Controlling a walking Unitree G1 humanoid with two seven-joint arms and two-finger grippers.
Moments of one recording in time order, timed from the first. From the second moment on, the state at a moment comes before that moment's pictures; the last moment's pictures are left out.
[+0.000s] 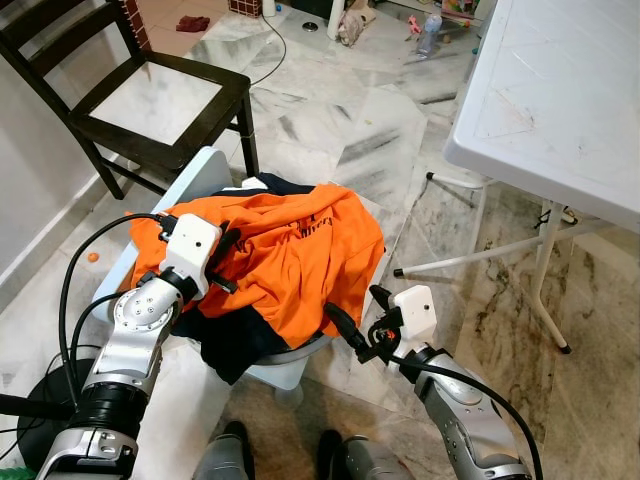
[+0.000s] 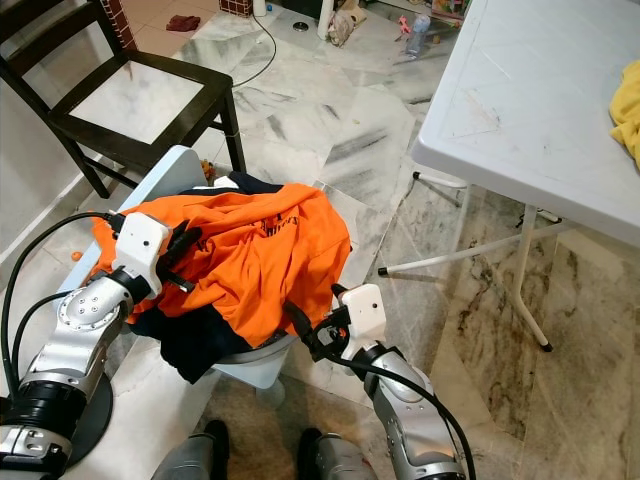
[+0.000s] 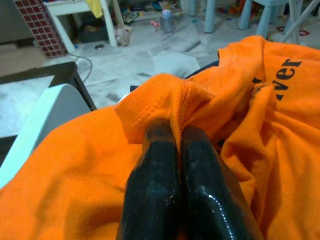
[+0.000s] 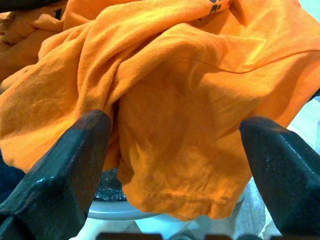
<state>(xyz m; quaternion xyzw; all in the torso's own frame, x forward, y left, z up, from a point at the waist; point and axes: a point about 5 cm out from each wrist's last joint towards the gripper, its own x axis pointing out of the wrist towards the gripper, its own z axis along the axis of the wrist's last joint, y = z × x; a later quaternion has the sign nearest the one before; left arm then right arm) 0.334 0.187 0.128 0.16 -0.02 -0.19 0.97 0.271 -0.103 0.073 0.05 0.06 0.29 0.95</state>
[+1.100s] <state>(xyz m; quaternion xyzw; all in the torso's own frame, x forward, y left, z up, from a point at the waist) 0.242 0.161 0.097 0.22 -0.09 -0.16 0.96 0.280 -0.106 0.076 0.04 0.05 0.28 0.96</state>
